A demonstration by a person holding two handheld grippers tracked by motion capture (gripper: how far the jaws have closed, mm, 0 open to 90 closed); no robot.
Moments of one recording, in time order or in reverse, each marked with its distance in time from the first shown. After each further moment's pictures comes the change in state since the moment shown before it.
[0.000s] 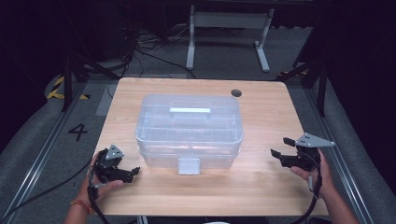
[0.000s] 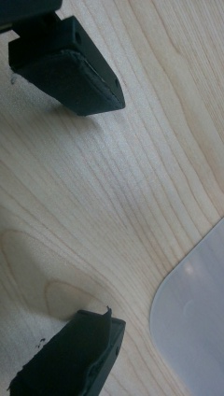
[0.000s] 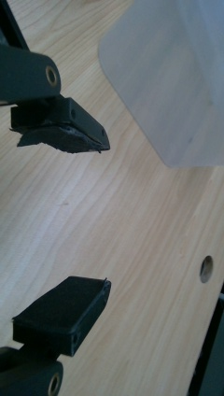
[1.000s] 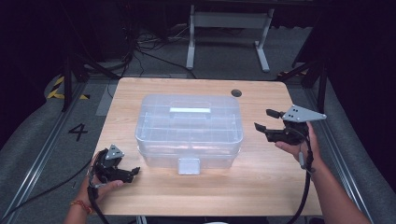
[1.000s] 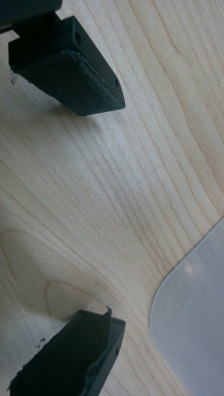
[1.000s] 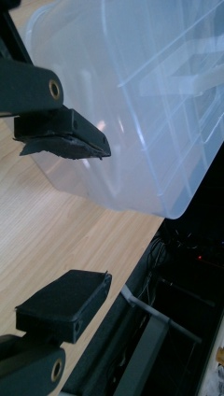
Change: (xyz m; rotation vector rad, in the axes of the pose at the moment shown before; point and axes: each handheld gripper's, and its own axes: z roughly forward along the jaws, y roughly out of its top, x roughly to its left) left arm 0.000 0.000 0.000 0.000 0.001 -0.002; right arm 0.025 0.106 0.008 -0.174 0.072 -0.164
